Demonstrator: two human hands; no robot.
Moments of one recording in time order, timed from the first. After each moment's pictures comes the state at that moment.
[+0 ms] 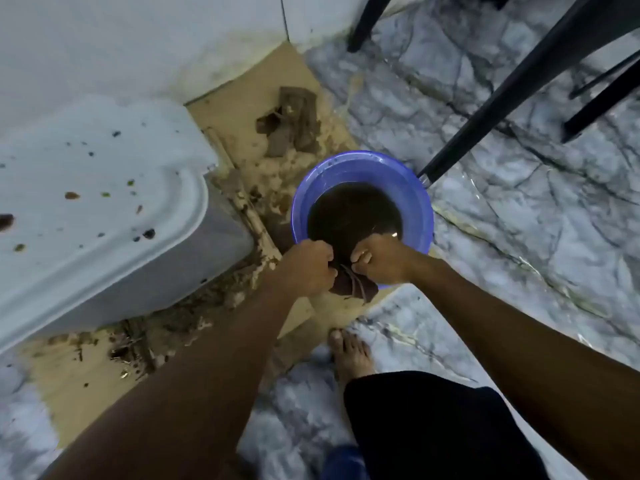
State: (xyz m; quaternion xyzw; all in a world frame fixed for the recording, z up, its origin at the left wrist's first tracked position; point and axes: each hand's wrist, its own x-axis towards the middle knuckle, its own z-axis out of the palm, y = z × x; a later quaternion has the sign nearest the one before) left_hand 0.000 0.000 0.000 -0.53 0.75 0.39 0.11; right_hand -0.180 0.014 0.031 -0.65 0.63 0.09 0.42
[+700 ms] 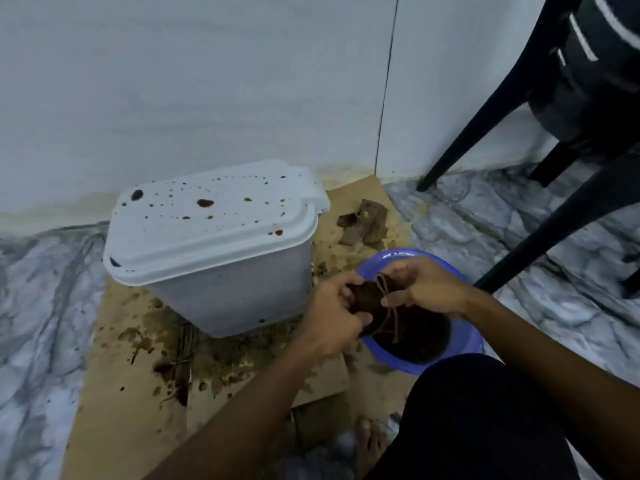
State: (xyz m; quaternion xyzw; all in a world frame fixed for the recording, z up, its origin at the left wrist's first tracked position) left_hand 0.049 0.070 0.090 -0.61 0.54 0.48 -0.33; right_hand -0.143 0.010 0.129 -0.65 0.52 -0.14 0.53
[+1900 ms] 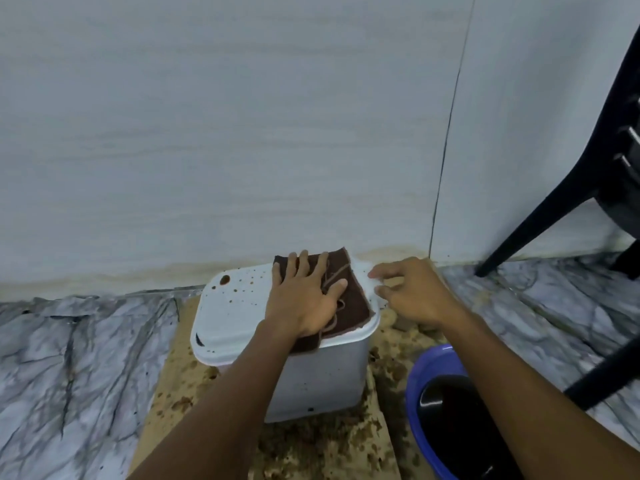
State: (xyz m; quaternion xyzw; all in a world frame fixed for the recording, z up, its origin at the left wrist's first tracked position) left_hand 0.184 -0.023 0.196 -0.75 0.65 0.11 -0.07; right_hand -0.019 -0.073 0.206 -0.76 0.51 -0.25 0.31
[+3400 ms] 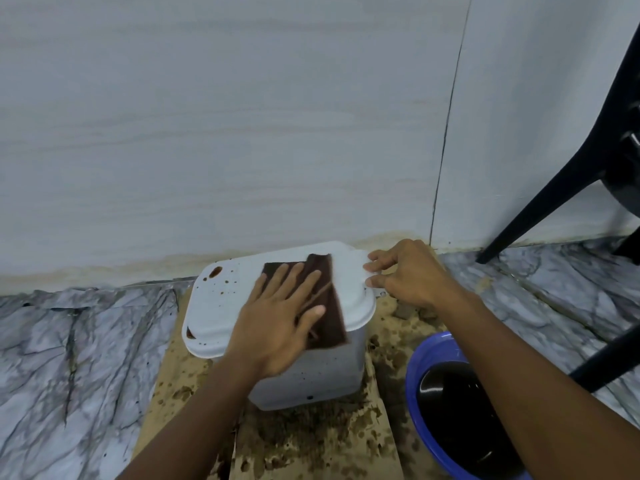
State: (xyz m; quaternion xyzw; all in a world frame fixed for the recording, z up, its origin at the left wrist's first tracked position) left_hand 0.209 0.041 0.173 -0.69 0.72 0.01 -0.07; right_hand -0.019 -0.083 0.207 -0.77 0.51 -0.21 0.32
